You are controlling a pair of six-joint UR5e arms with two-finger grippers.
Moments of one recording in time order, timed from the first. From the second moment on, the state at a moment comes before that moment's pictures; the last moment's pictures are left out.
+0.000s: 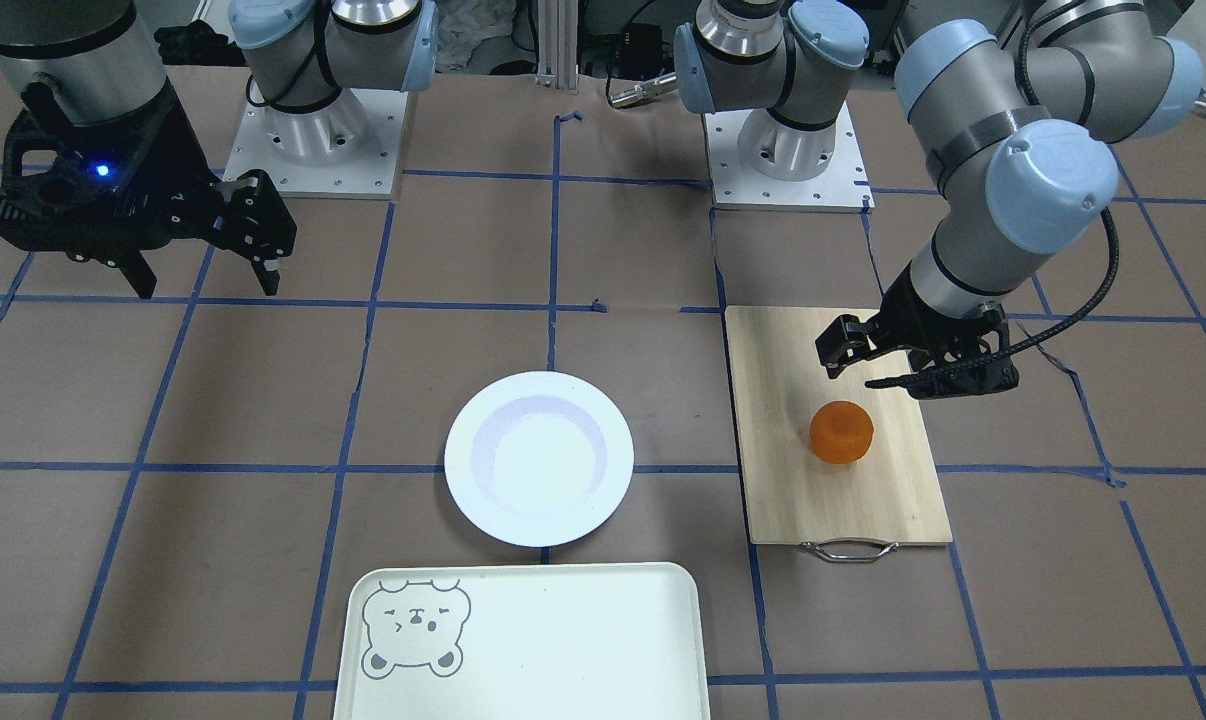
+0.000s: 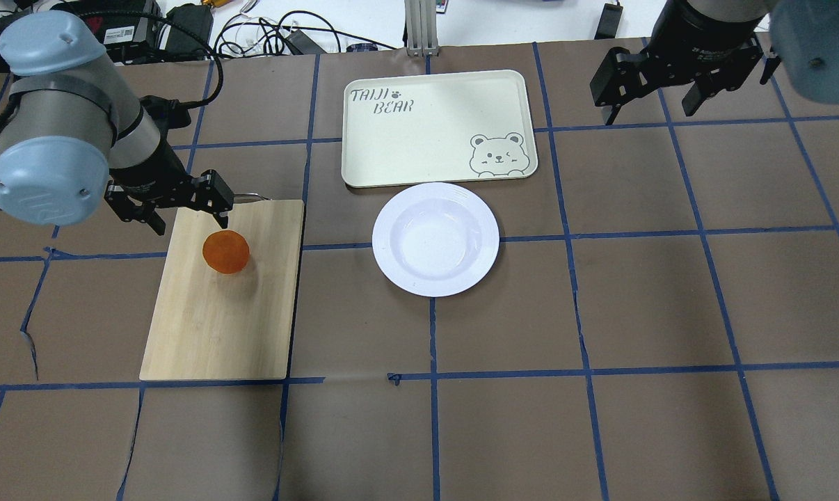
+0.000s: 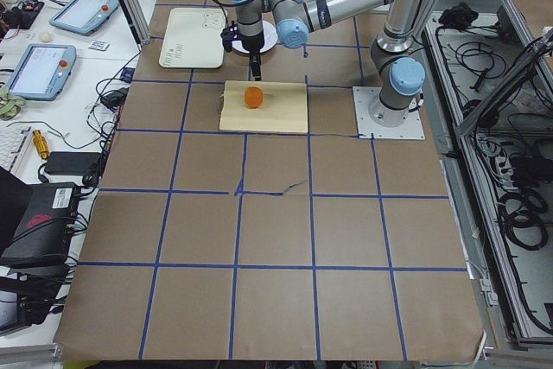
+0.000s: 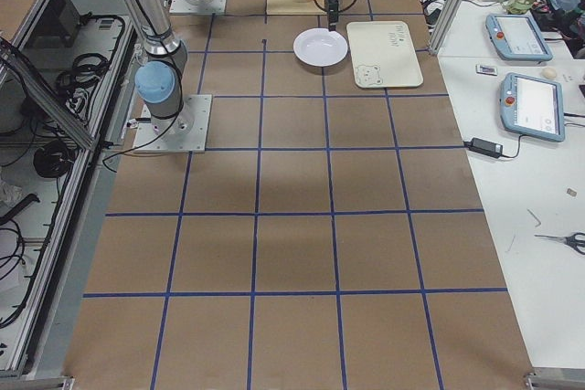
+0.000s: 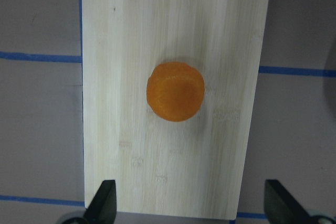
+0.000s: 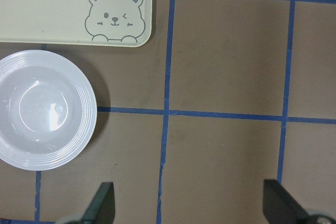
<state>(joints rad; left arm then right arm) -1.39 -1.70 -1.82 -1.28 1.61 0.05 1.54 -1.54 1.52 -1.67 -1.58 -0.10</state>
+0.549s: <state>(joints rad) -1.38 -1.83 -1.83 -1.15 1.61 -0.06 1.54 -1.54 1.53 -1.67 -1.58 -0.09</state>
